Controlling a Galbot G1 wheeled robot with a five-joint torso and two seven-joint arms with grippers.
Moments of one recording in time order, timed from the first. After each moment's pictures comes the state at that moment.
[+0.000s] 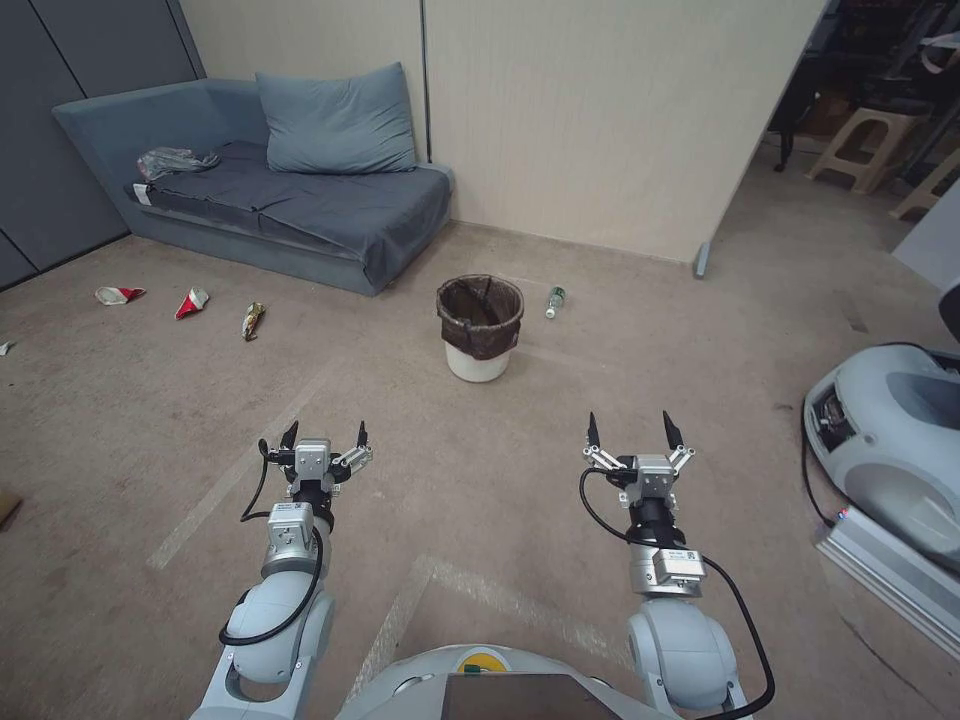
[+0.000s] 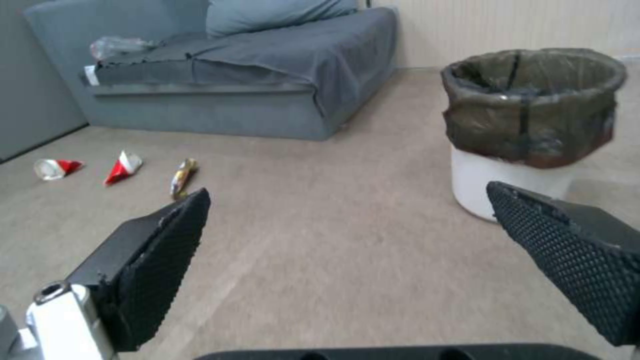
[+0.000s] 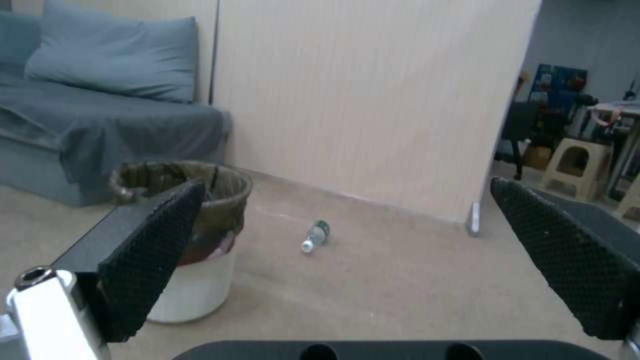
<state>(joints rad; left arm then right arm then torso) 1.61 -1.44 -0.49 -2.19 0.01 0.21 -0.19 -1.66 1.61 0.57 2.11 -0.19 0.24 0.07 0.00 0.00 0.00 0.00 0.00</state>
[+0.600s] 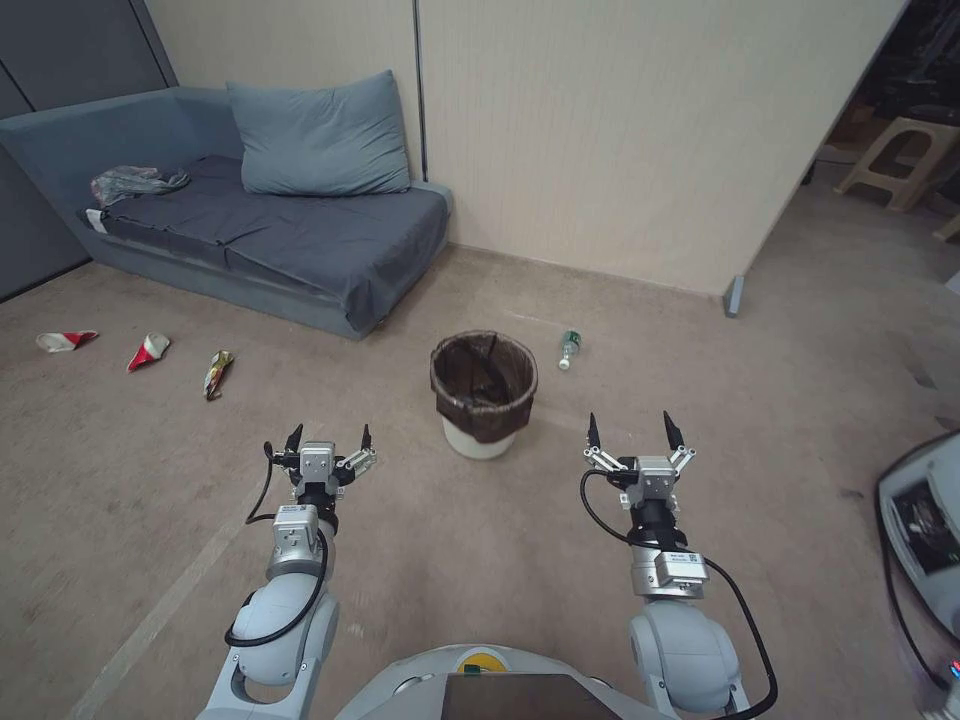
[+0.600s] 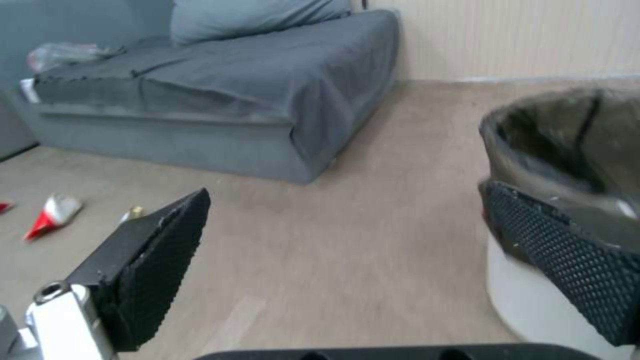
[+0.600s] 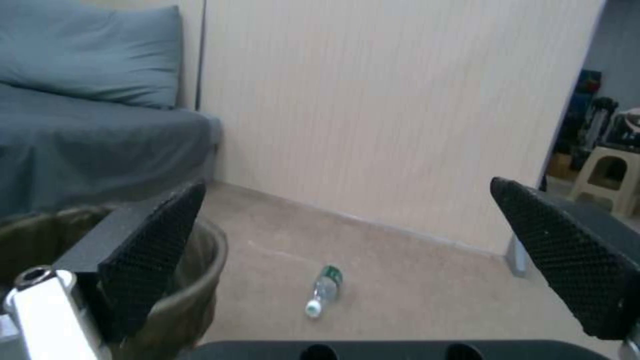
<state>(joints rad) 1.61 -1.45 -0.48 -2.18 0.02 0.21 -0.19 -1.67 1.61 0.57 2.12 -0.18 0.25 0.06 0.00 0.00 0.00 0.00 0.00</state>
